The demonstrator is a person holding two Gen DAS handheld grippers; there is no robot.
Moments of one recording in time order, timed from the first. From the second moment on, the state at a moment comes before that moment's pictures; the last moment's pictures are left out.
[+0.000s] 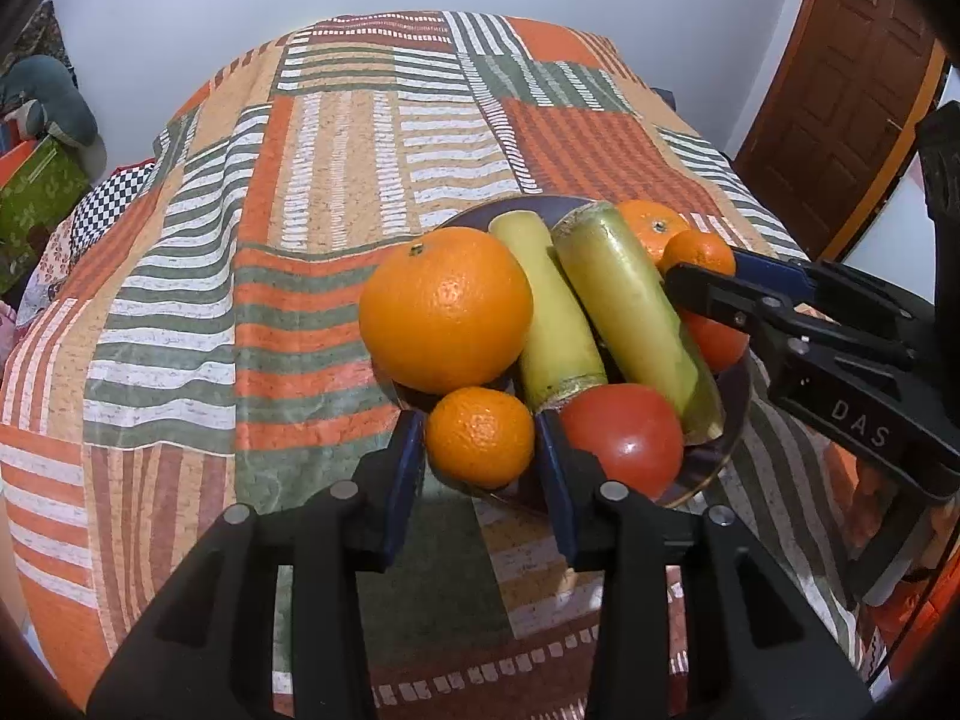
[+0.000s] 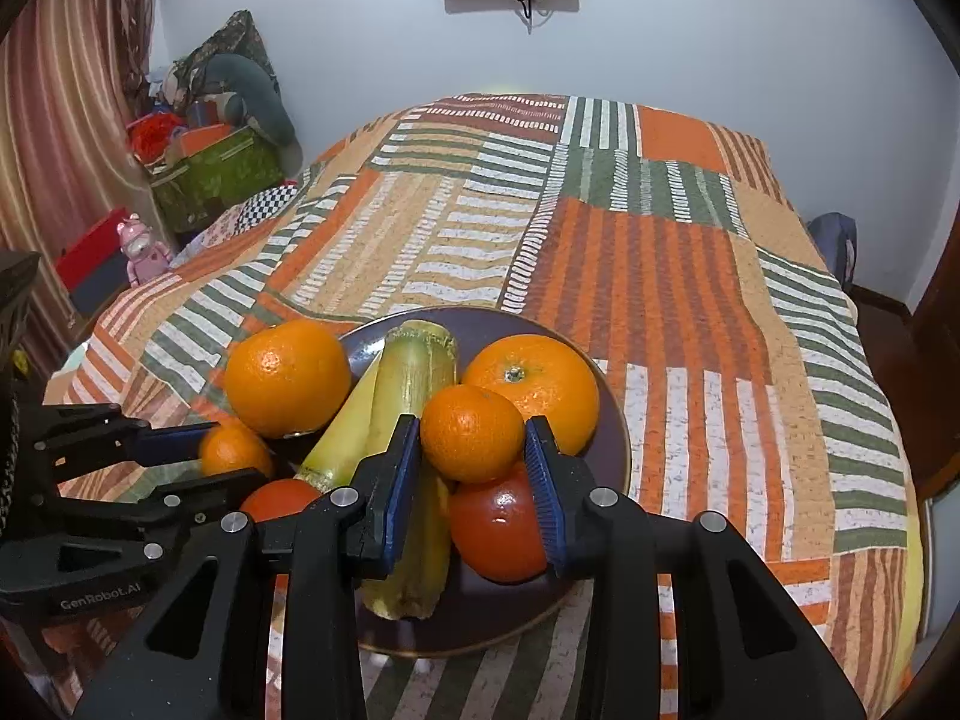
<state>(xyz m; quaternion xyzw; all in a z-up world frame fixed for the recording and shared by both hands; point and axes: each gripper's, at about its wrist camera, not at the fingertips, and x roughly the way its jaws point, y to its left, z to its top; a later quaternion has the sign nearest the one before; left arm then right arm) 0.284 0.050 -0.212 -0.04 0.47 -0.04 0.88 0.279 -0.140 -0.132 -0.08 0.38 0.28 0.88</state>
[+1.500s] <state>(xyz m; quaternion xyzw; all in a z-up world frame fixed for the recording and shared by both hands) 0.141 0.054 -0.185 -0.03 0.46 -0.06 0.88 0.152 -0.137 -0.155 -0.08 0.46 0.33 0.82</state>
